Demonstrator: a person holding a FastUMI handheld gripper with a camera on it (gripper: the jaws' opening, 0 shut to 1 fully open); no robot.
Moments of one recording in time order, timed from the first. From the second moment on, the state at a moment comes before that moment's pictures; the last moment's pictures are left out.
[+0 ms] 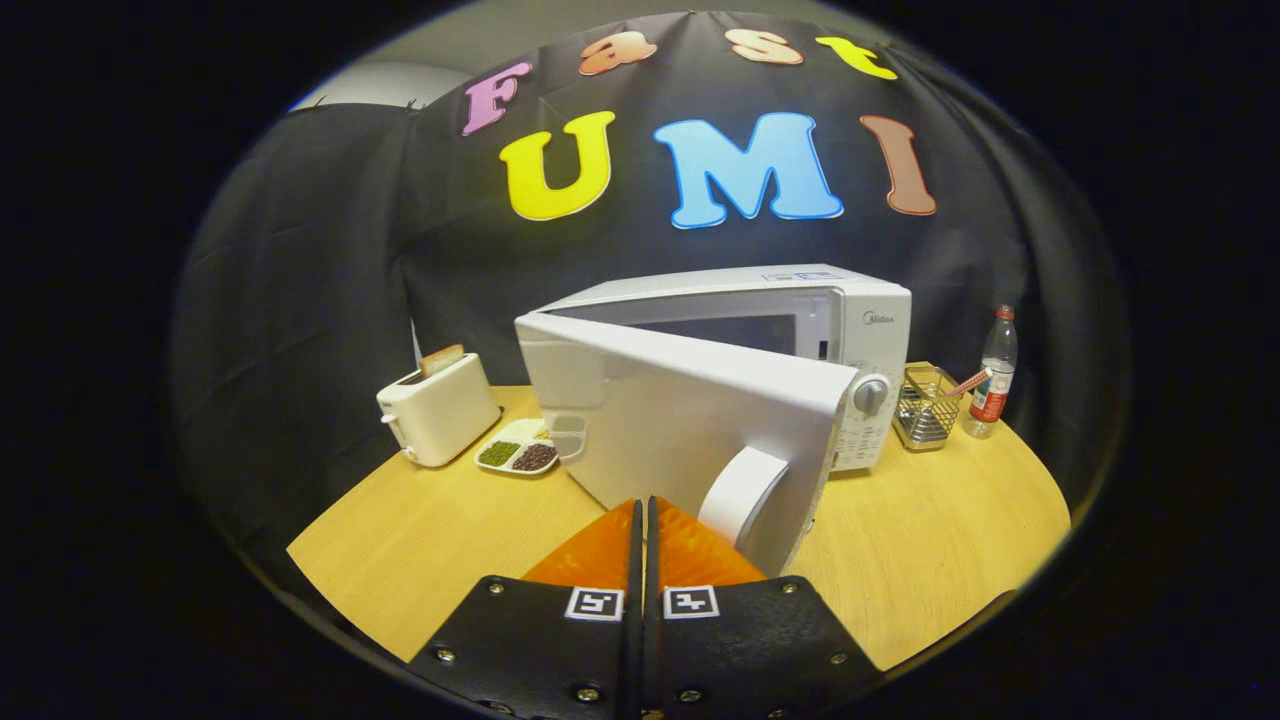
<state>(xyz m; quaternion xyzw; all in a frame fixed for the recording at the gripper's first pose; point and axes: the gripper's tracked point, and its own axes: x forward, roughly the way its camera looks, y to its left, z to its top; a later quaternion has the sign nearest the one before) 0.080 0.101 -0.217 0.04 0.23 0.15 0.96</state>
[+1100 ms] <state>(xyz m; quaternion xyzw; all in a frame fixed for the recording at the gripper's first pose) 0.232 0.041 -0.236 0.05 0.23 0.06 0.97</state>
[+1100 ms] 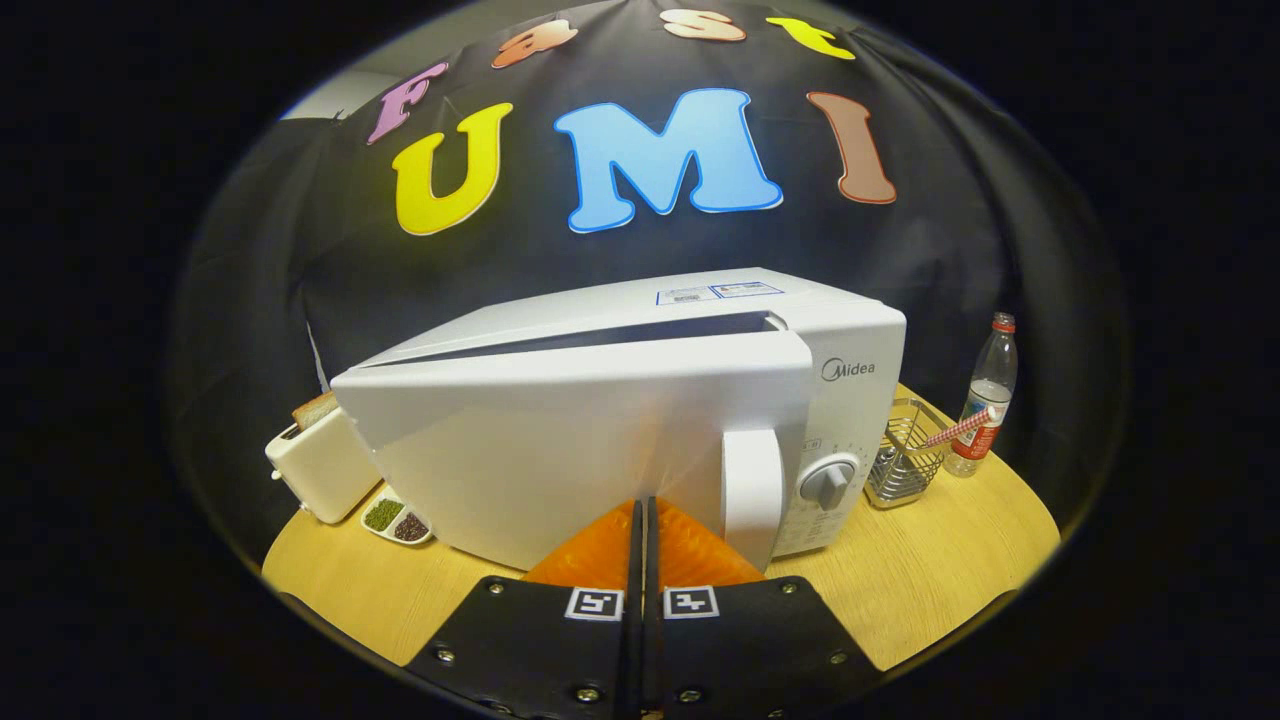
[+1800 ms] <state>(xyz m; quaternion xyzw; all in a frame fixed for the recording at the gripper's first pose) 0.254 0.030 -0.235 0.05 0.22 0.03 0.97</state>
